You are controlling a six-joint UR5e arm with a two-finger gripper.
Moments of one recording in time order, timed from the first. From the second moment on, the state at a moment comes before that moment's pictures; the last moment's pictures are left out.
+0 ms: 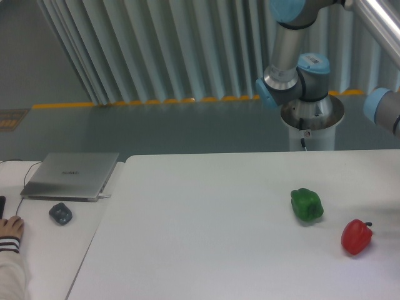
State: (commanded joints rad) arm 2.64 -1.96 -1.58 -1.08 2.12 1.64
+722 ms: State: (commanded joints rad) arm 2.64 -1.95 -1.54 -1.19 2.09 1.60
